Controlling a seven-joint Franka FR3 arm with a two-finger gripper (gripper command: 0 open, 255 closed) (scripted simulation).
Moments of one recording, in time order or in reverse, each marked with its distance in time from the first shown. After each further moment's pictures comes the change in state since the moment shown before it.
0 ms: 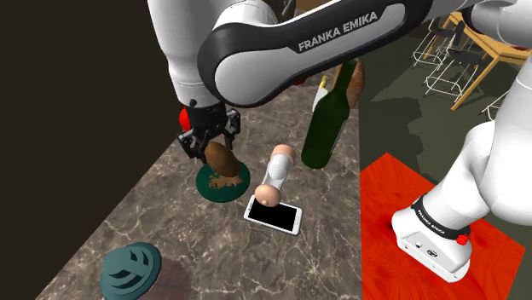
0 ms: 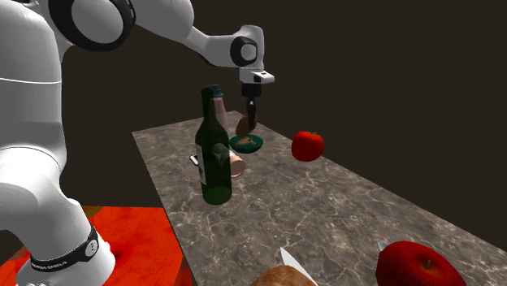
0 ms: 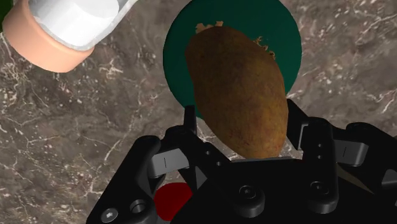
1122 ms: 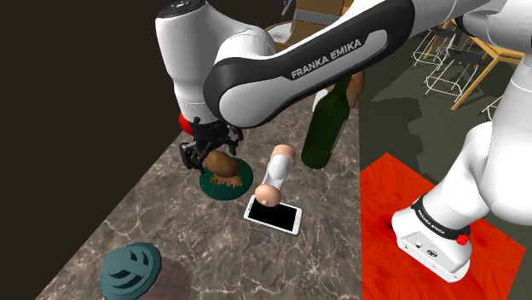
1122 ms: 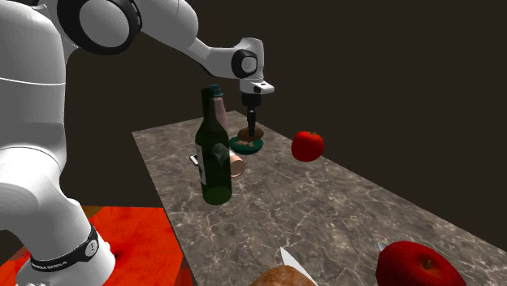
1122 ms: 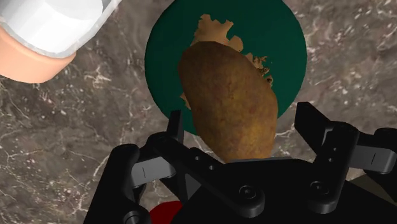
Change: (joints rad) arm 0.002 0.030 -0.005 -0.053 -0.014 0.081 0.011
